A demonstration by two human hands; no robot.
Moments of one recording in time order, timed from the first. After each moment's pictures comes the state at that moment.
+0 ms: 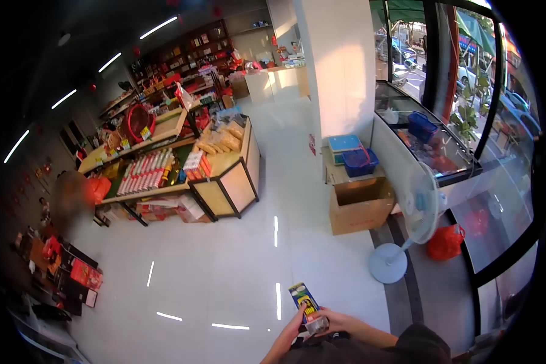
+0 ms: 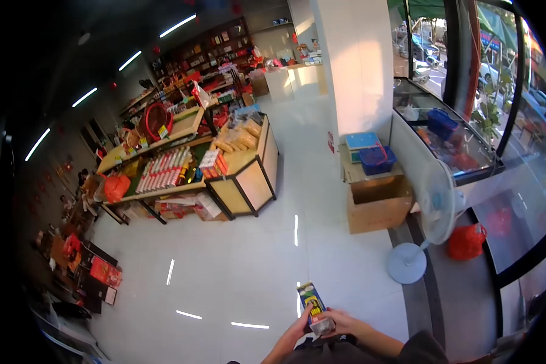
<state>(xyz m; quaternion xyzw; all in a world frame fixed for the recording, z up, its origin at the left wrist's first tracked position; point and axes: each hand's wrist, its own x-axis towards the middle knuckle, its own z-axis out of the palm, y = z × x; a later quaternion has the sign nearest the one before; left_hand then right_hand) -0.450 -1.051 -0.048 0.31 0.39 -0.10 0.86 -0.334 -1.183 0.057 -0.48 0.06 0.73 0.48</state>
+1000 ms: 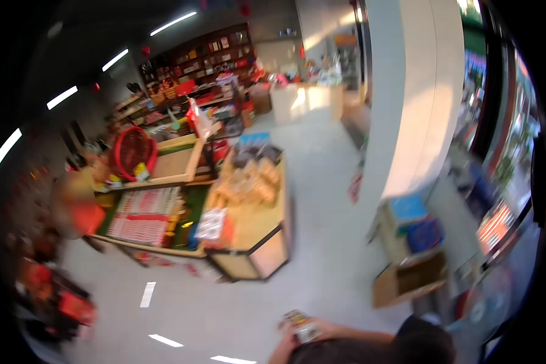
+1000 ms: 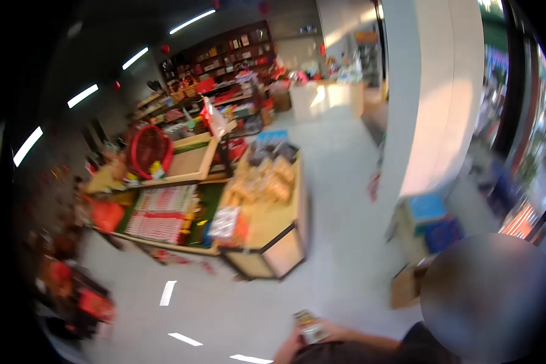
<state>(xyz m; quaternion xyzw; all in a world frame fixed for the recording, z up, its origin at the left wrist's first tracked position) -0.188 -0.453 -0.137 0.09 0.40 0.04 0.91 -0.063 -0.543 0.046 -0.37 -0.50 0.54 0.56</state>
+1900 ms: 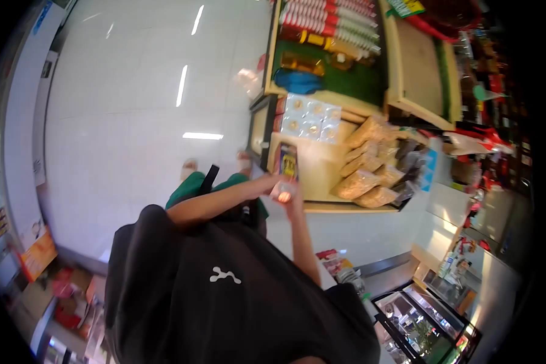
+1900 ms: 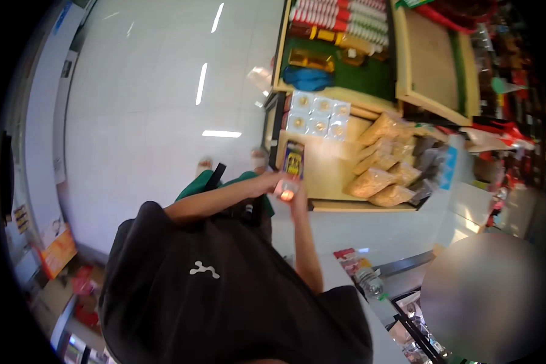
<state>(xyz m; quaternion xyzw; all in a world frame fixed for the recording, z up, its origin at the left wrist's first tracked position) -0.011 -0.021 -0.043 0.00 0.45 0.38 0.81 0.124 0.019 0.012 -0.56 -0.31 0.76 0.11</state>
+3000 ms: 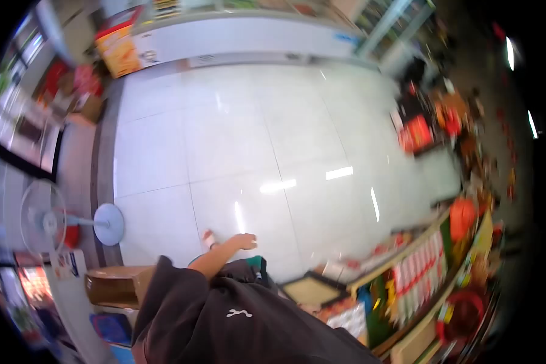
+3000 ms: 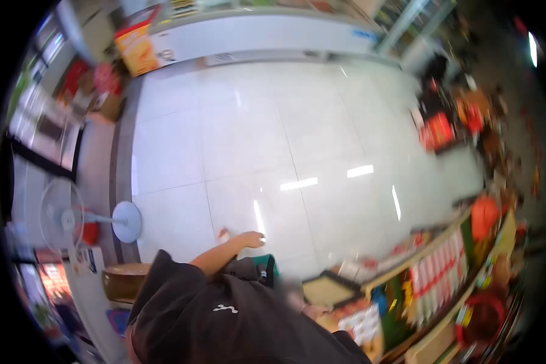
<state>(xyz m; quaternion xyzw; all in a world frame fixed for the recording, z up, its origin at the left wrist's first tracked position) -0.180 -0.440 -0.119 0.06 0.88 0.31 0.34 -0.014 -0.045 -0.124 -0.63 -0.50 0.59 0.05</state>
